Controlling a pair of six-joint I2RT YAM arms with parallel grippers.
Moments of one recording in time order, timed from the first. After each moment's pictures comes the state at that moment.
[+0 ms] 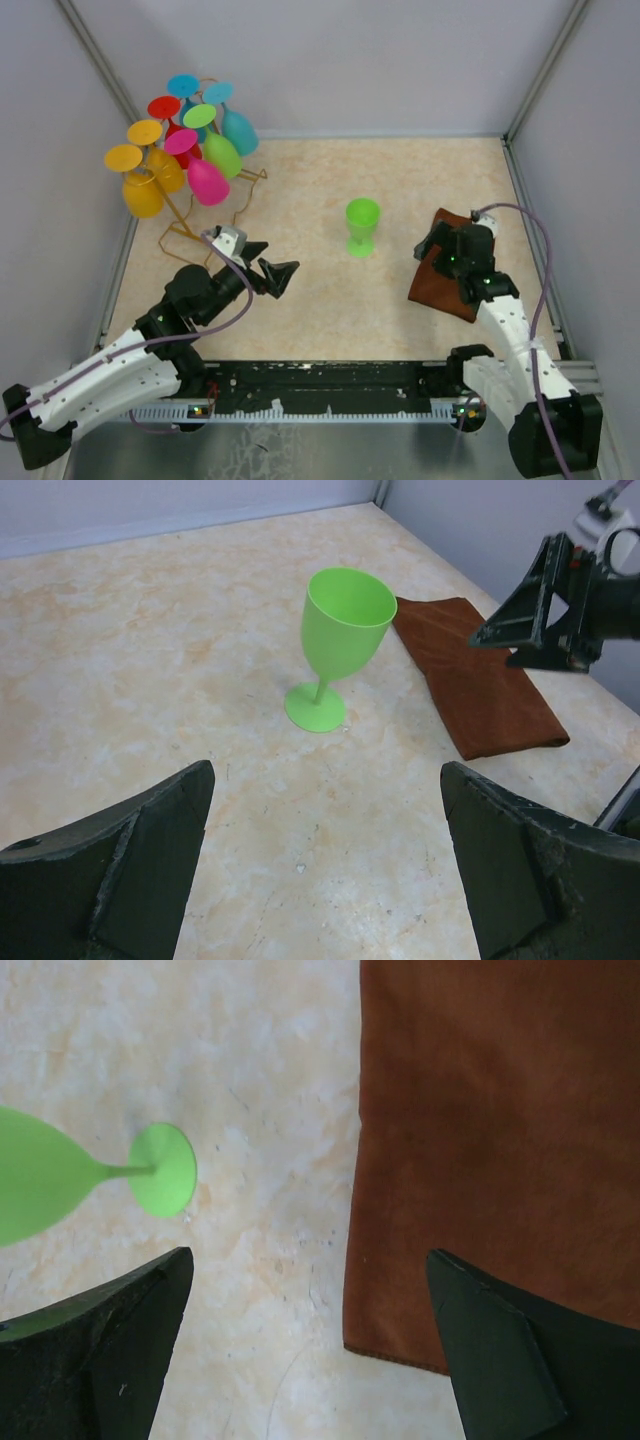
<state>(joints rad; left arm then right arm) -0.92 0.61 0.52 0.06 -0.22 -0.25 0.17 0.84 0.61 -0.39 0.12 0.58</state>
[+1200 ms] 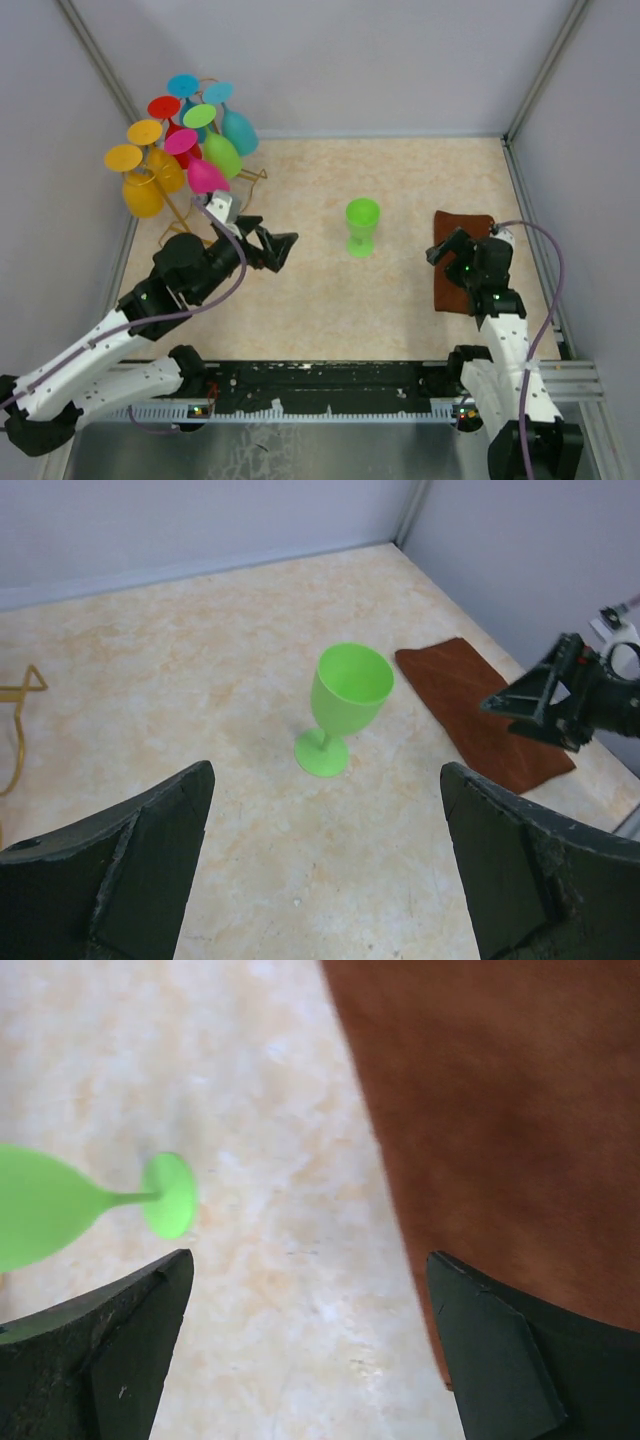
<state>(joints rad) -0.92 0.74 0.85 -0.15 -0.27 -0.26 -0.06 0.75 0.45 -0.36 -0.05 0.66</state>
